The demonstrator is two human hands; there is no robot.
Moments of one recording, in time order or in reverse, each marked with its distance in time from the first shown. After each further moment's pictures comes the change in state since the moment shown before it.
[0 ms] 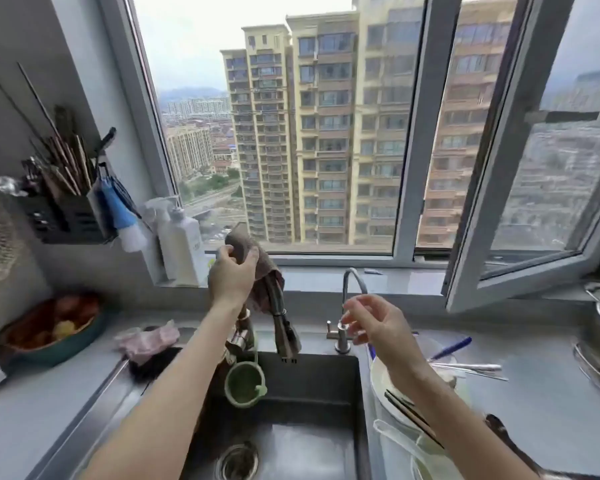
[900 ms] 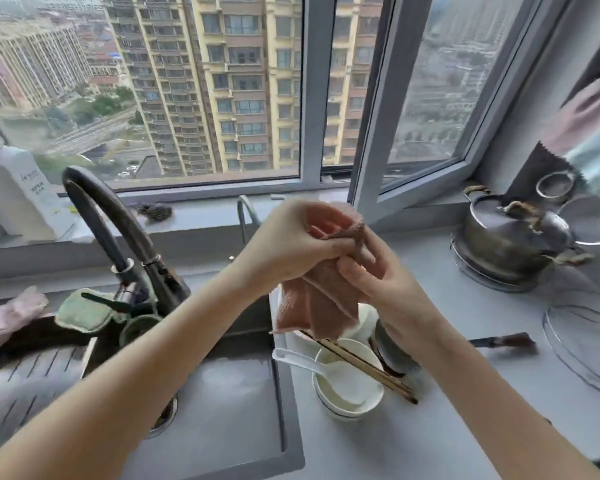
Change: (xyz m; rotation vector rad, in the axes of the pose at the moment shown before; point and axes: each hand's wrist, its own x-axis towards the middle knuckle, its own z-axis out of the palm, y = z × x) left_hand -0.167 0.127 0.085 -0.172 -0.959 0.451; right_hand -0.048 0.010 -0.126 0.154 -0.005 -0.032
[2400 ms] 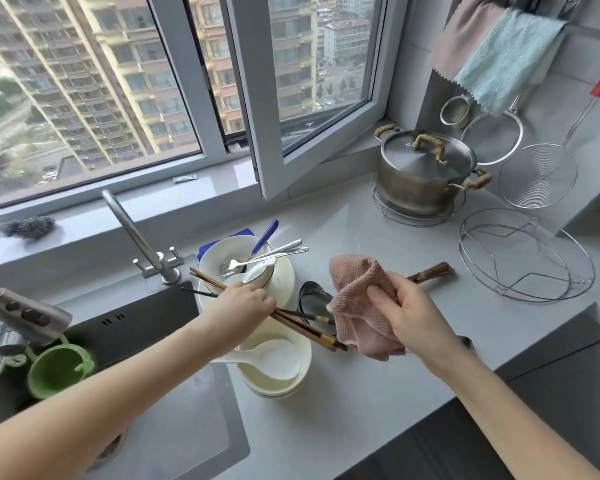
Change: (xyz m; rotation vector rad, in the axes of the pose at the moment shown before) left_hand 0.030 -0.128 0.128 1.278 -0.580 0.426; right_hand -0.096 0.056 -0.137 -0.384 0.436 0.202
